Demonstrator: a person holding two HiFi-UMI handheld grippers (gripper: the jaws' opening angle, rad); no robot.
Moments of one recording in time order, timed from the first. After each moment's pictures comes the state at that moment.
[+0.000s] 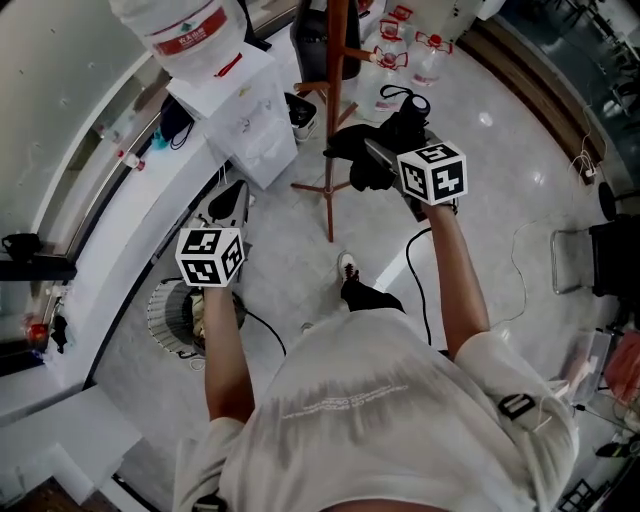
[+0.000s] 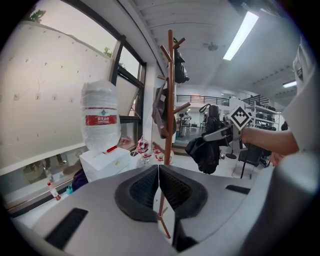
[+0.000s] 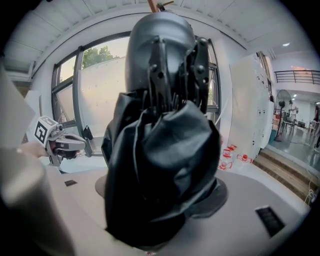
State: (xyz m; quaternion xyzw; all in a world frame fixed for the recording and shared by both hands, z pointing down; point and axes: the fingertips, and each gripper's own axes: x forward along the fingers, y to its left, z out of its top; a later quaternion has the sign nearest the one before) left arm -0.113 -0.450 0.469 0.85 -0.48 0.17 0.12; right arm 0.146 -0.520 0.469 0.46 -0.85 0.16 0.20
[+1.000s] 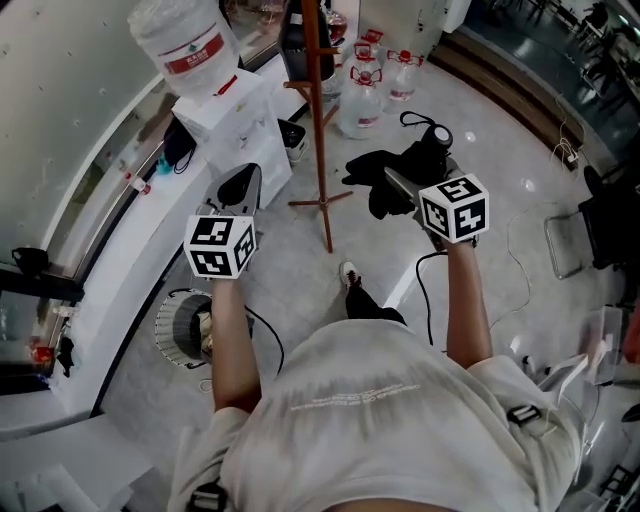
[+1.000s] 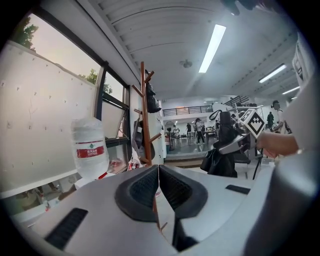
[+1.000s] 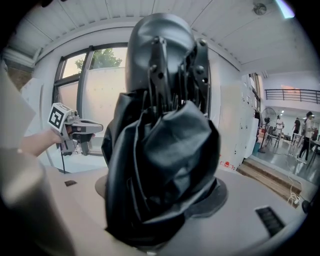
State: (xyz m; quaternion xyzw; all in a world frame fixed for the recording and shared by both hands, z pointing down) left arm -0.076 -0.365 0.371 0.89 -0.44 0.11 0.01; right arm 0.175 -0.341 0.401 0.52 -0.83 0.10 0.19
